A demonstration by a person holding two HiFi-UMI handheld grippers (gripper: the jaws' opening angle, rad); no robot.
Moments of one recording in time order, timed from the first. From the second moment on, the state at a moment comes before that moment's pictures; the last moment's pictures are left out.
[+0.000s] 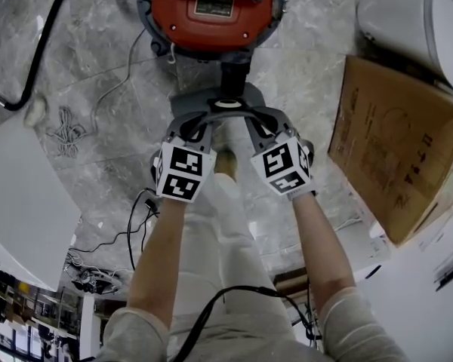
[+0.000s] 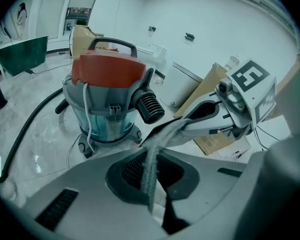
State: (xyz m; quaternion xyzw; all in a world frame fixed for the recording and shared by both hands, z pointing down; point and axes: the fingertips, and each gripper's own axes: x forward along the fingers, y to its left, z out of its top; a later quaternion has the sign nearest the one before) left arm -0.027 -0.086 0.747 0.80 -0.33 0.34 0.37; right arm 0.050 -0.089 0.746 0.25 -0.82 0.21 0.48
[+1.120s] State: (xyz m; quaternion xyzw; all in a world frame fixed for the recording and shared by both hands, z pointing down) left arm -0.012 -0.051 0.607 0.83 -0.38 0.27 0.30; right arm 0.064 -0.042 0.603 0.28 -0.85 0.20 0.41
